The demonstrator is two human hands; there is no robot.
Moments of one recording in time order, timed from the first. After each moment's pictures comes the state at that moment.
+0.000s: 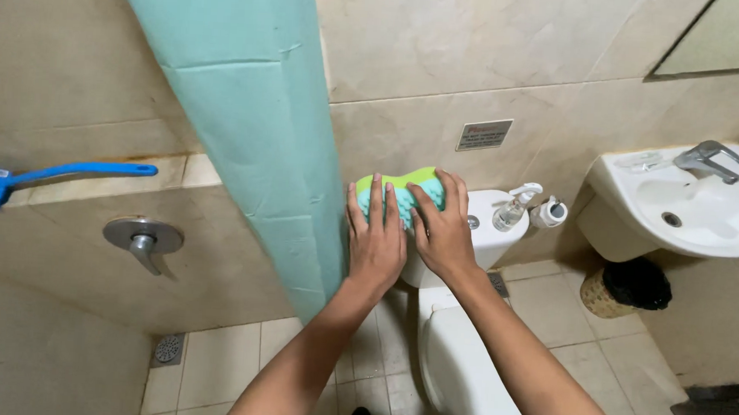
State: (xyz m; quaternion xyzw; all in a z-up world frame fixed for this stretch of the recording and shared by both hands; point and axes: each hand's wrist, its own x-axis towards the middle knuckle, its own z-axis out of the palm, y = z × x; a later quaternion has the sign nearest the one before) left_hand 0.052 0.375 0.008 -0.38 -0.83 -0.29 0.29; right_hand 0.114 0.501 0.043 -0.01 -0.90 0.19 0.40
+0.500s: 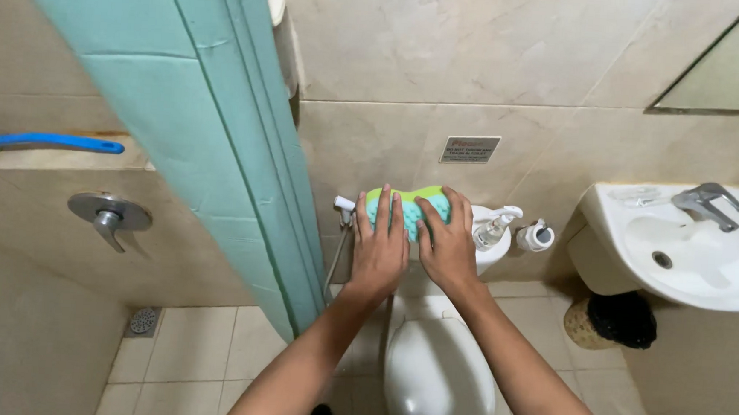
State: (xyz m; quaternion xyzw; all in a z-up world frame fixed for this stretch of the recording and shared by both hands) left_hand 0.062 0.464 -0.024 -0.35 -0.86 -0.28 0.24; right_hand 0.122 0.593 0.019 -0.01 -0.91 0.20 0.35
